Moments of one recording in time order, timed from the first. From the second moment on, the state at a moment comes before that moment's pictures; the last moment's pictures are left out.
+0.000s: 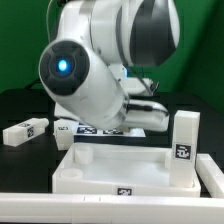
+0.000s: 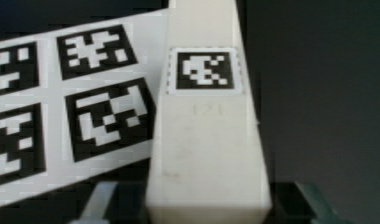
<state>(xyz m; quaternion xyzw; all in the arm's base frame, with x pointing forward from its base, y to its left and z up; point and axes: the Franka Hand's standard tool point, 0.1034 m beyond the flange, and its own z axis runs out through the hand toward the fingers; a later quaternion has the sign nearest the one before) 0.436 0.013 0.044 -0.86 0.17 0.47 0.12</state>
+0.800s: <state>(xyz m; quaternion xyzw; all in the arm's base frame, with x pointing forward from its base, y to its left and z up) 0.499 -0.001 0.077 -0.91 0.17 0.35 0.12</state>
